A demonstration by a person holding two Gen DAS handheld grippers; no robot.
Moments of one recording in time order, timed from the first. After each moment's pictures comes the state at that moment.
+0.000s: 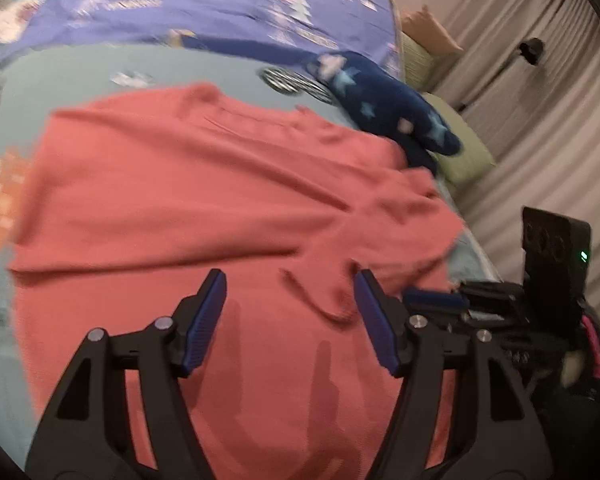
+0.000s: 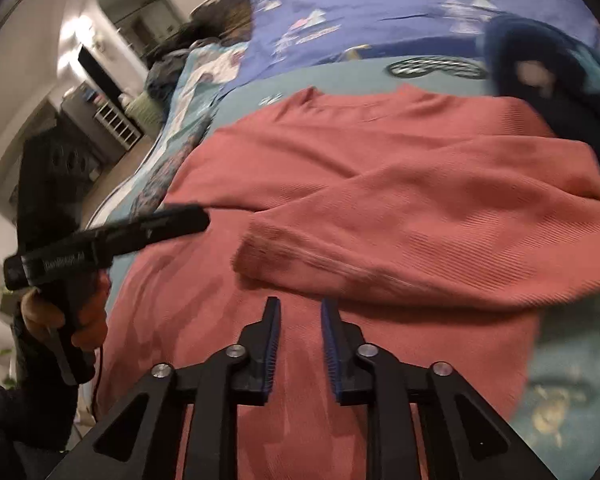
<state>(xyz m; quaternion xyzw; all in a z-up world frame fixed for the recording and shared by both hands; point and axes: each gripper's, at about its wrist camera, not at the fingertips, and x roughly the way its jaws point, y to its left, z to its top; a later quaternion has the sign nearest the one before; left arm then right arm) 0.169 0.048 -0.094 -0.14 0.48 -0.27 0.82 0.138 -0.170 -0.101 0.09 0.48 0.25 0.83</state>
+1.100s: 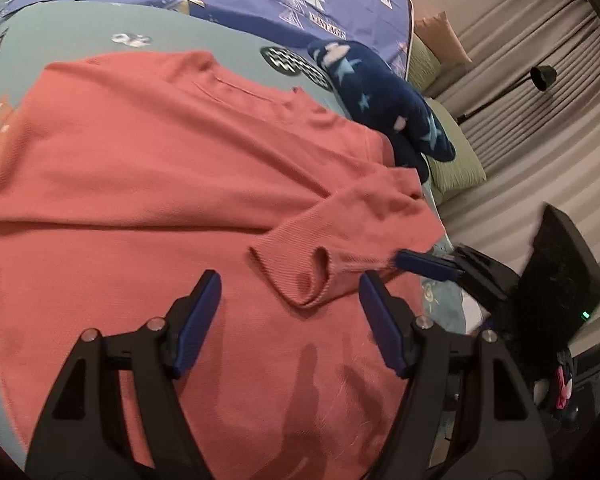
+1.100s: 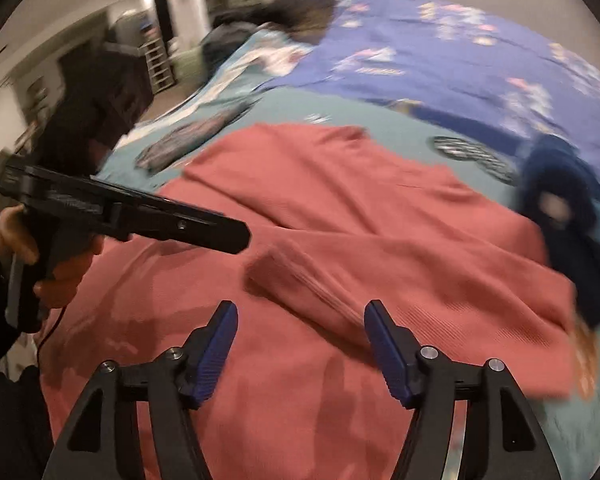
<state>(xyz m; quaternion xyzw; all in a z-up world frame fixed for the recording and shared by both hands) 0.163 0.050 -0.091 -0.19 0.51 -0.25 0.80 0.156 -0.121 -0.090 -0.09 0.43 0.34 0.83</state>
